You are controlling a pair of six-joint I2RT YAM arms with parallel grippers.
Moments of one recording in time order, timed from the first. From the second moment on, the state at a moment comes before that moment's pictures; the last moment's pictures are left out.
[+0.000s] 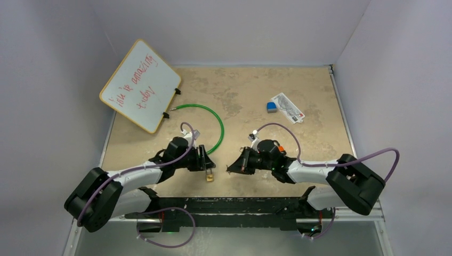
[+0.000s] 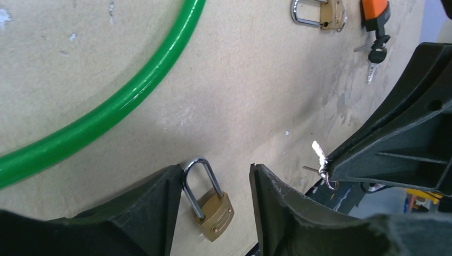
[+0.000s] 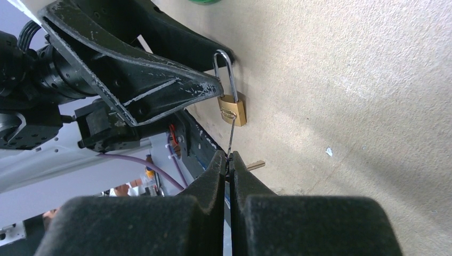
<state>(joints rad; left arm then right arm) -0.60 1.20 0.28 0.22 0.33 -0.73 0.83 1.34 0.34 0.46 -0.37 1.16</state>
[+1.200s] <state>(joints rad) -0.60 1.10 0.26 0.14 0.33 -0.72 0.96 1.66 0.46 0.54 -0.35 1.24</state>
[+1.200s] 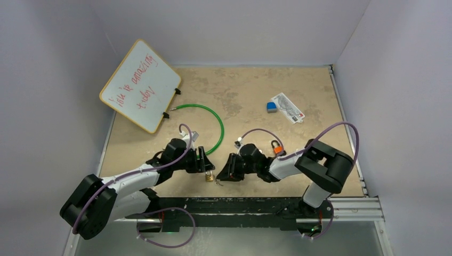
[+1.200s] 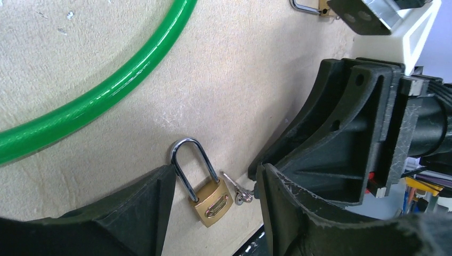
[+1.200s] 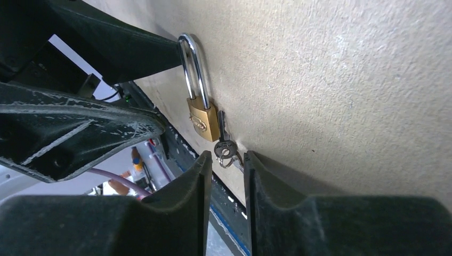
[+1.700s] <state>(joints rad) -0.60 0.93 0.27 0.01 0.25 -0.72 0.82 1.24 0.64 -0.09 -0.02 0.88</state>
